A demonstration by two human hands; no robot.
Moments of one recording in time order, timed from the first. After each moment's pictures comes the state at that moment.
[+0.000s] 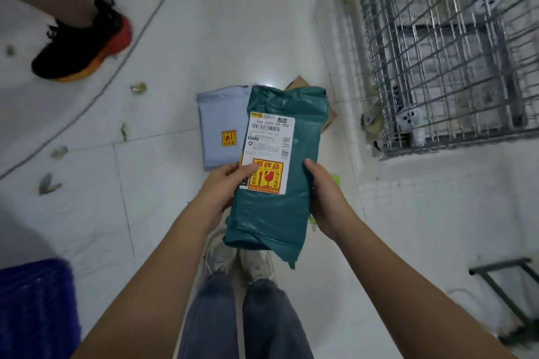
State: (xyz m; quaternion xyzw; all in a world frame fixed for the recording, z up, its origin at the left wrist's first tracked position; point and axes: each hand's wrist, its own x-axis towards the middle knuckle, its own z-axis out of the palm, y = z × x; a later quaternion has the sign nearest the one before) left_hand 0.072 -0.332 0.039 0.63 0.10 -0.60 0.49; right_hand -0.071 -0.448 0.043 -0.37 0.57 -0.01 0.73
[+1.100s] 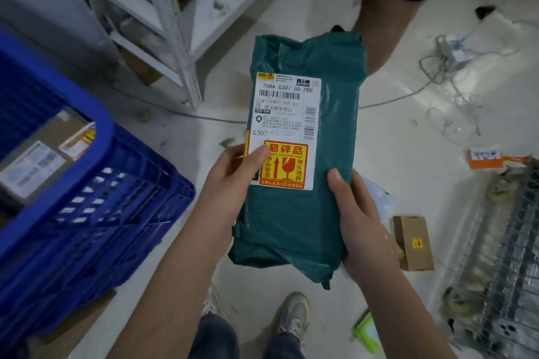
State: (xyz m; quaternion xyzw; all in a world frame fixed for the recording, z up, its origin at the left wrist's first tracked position) left_hand 0.149 -0.002 0.234 0.57 0.25 -0.21 0.75; right_hand 0.115 -0.165 0.239 -0.66 0.29 0.14 0.68
